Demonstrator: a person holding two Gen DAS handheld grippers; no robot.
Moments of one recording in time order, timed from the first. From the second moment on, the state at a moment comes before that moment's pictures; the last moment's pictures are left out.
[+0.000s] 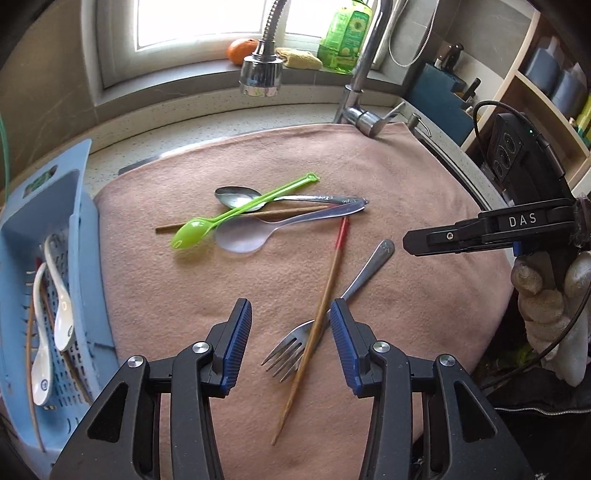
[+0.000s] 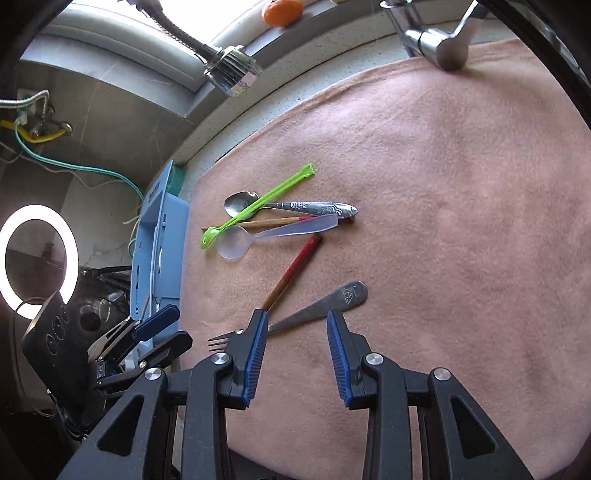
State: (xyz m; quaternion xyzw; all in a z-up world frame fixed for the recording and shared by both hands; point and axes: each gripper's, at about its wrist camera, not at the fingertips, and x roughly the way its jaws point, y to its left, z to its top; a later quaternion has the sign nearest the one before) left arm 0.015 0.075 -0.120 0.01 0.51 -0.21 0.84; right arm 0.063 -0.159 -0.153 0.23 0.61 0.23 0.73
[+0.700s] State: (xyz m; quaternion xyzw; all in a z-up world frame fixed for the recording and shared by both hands) left arm 0.106 0.062 -0.114 0.09 0.53 -0.23 0.81; right arm 0.074 -0.140 -0.164 0.28 0.61 0.22 0.70
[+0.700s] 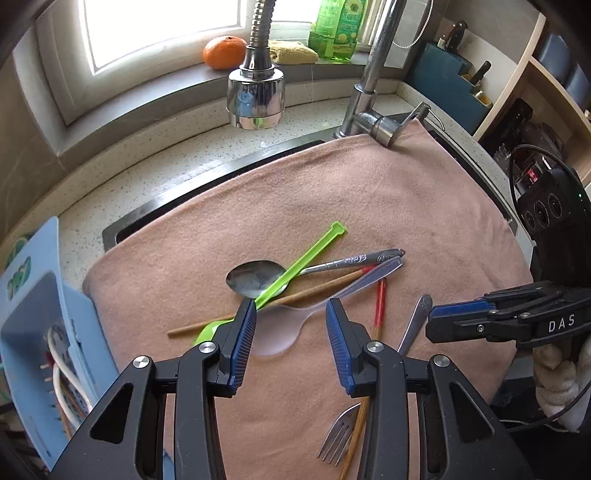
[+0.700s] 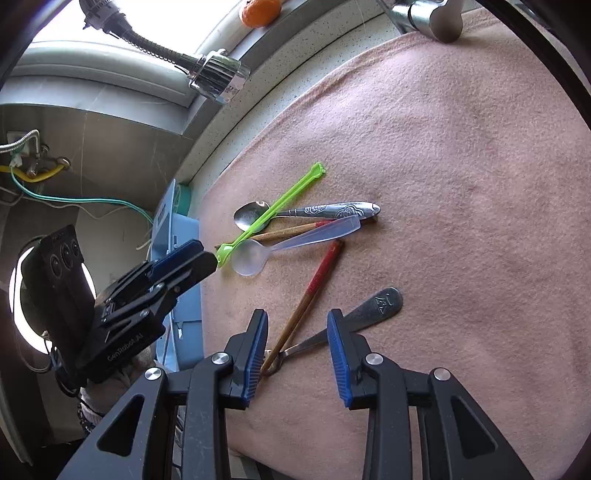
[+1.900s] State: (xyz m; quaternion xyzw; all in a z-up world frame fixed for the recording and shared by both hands) left arm 0.121 0.007 -0.168 0.24 0.59 -0.28 0.72; right arm 0.088 -0.121 -0.202 0.27 0.65 0.19 0.69
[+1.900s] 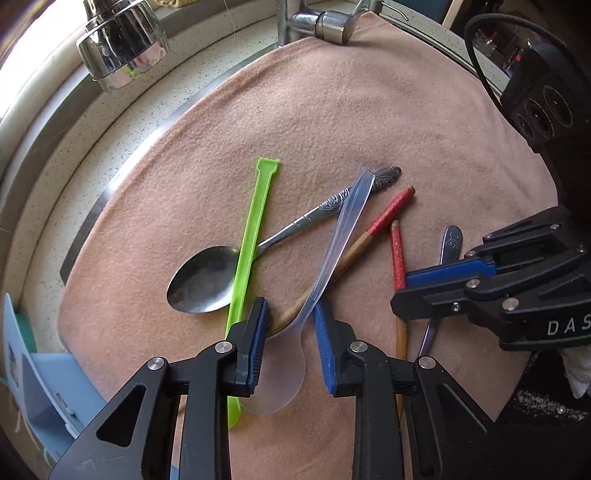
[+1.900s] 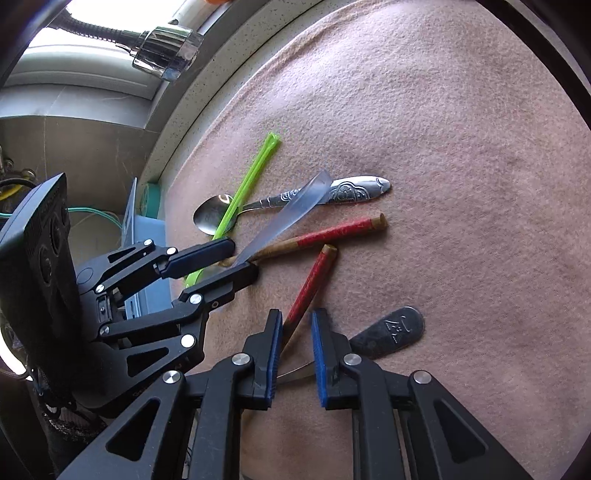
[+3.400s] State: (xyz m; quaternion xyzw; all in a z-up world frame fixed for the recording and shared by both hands) left arm 0.105 0.044 -0.171 0.09 0.59 -0.20 0.77; right arm 0.113 -0.093 -0.185 0.13 0.64 0.21 0.73
